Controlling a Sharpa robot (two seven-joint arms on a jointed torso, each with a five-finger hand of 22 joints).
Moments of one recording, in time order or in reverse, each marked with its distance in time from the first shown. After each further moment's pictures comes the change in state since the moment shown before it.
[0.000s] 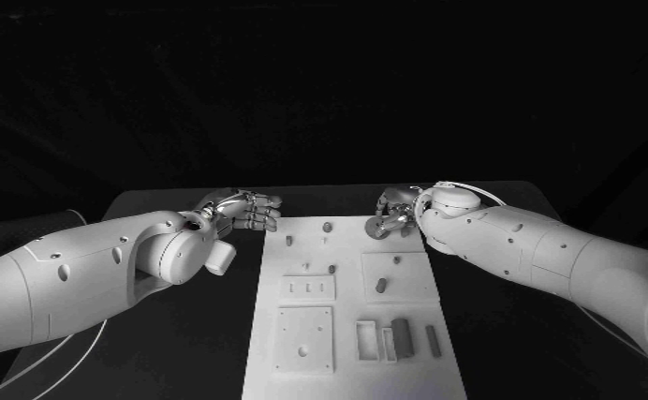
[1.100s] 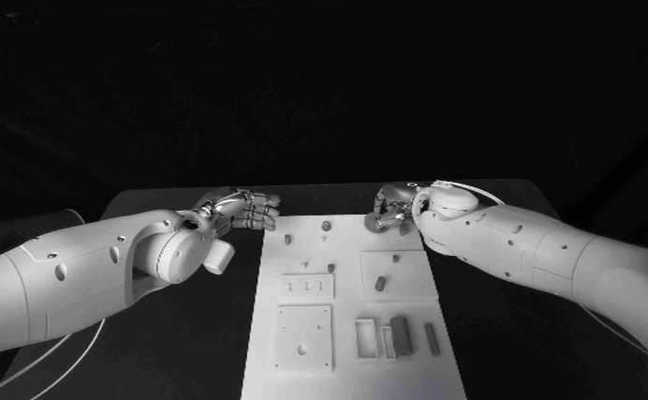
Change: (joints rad) left arm 0.000 -0.002 0.000 0.002 0.000 0.000 0.000; left_hand 0.000 0.000 0.000 0.000 0.000 0.000 0.000 -0.004 0.001 0.000 0.000 0.000 0.002 0.004 0.004 0.000 0.002 -0.001 0.000 0.000 0.000 0.000; right arm 0.000 -0.020 0.000 0.052 -0.044 -0.062 -0.029; right_hand 0.034 0.066 0.010 -0.013 0.089 0.070 -0.005 0.039 0.000 0.018 0.011 0.008 0.004 0.042 0.008 0.012 0.034 -0.003 0.014 -0.004 0.015 0.000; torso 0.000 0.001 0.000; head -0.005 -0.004
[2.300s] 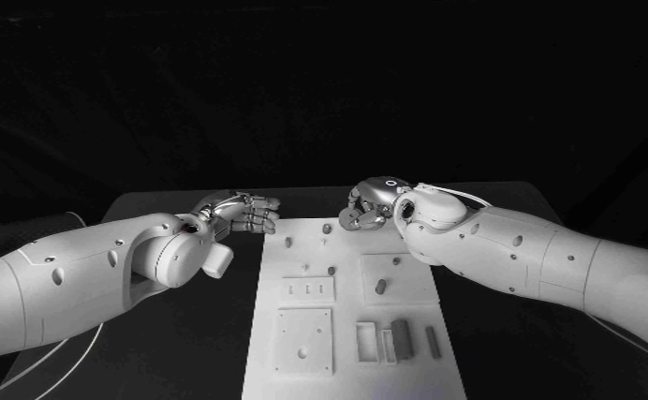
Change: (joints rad) left arm 0.000 -0.012 0.000 0.013 0.000 -0.001 0.000; left_hand 0.000 0.000 0.000 0.000 0.000 0.000 0.000 0.000 0.001 0.000 0.000 -0.004 0.003 0.000 0.000 -0.004 0.003 0.000 0.000 0.000 0.000 0.000; right arm 0.023 -0.037 0.000 0.219 -0.100 -0.118 -0.031; right_hand 0.007 -0.028 0.000 0.000 0.000 0.018 0.007 -0.002 -0.009 0.011 -0.004 -0.001 -0.006 0.006 -0.006 0.000 0.000 -0.014 0.008 -0.008 0.004 0.000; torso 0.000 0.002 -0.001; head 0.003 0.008
